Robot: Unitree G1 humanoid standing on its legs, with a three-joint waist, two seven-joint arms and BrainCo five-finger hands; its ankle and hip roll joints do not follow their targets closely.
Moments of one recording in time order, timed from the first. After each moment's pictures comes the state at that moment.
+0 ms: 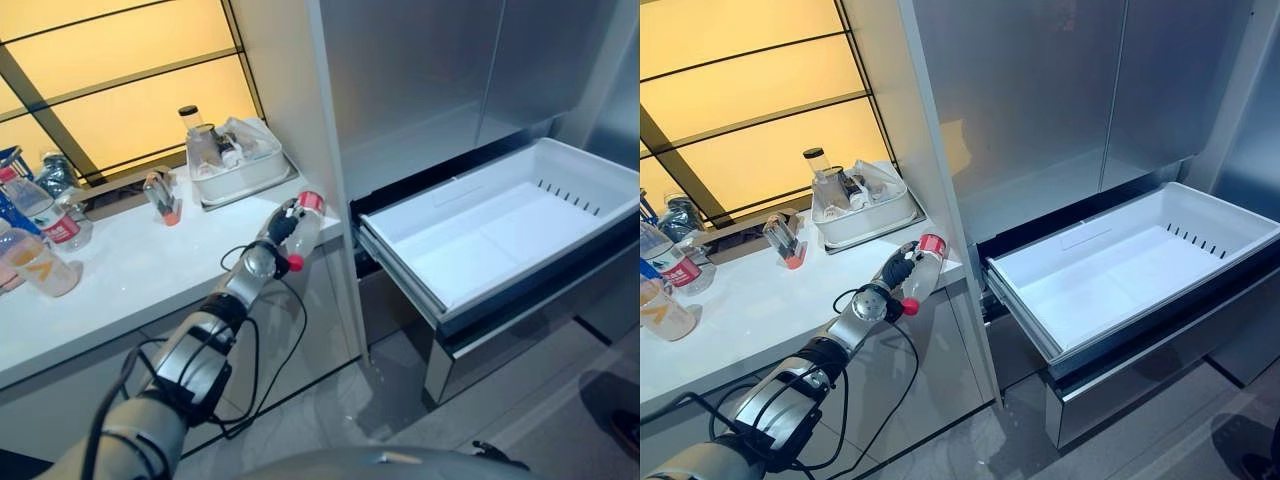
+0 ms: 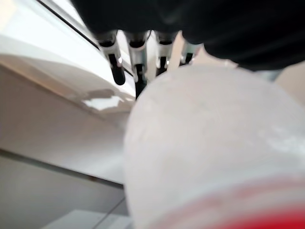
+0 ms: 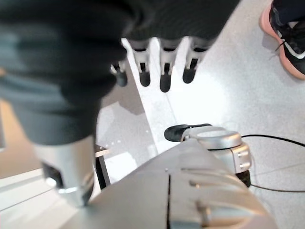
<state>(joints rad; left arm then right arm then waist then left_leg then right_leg) -0.72 0.28 -0.43 0.96 0.10 -0.09 0.14 0.01 -0.29 0.23 1.34 0.15 -0.07 -0.02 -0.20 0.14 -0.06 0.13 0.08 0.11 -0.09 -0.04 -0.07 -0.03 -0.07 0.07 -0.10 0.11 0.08</state>
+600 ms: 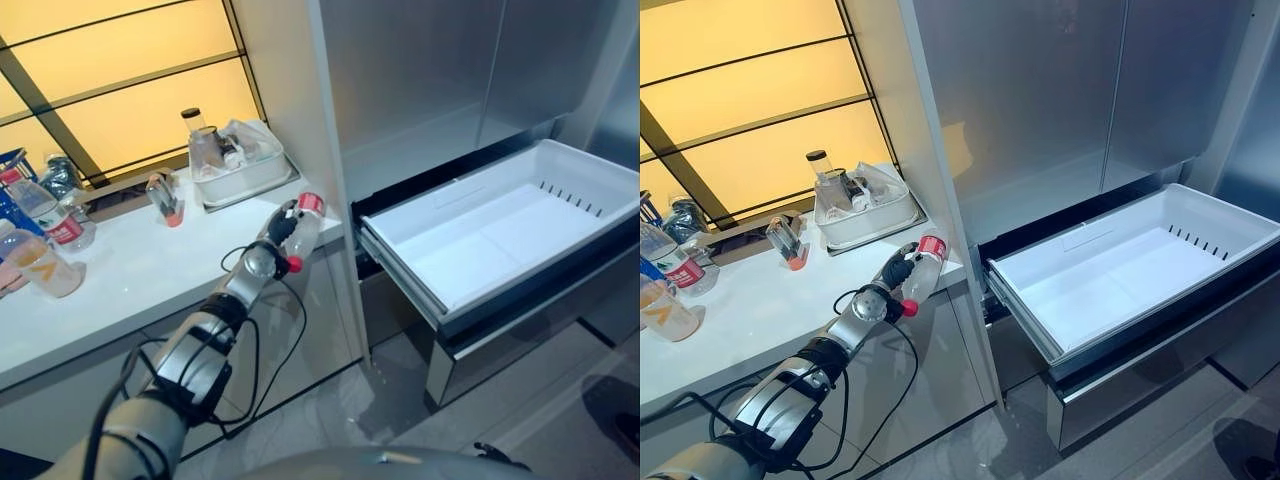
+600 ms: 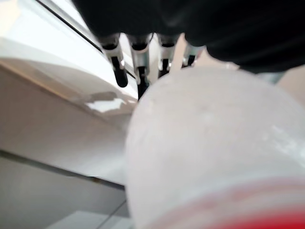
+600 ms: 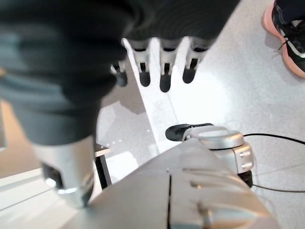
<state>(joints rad) -0.72 0.28 -0.43 0.97 0.07 -0.08 0.14 0.02 -0.30 0.23 1.34 0.15 -0.07 -0.02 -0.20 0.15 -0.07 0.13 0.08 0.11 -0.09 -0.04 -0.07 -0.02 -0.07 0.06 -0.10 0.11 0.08</state>
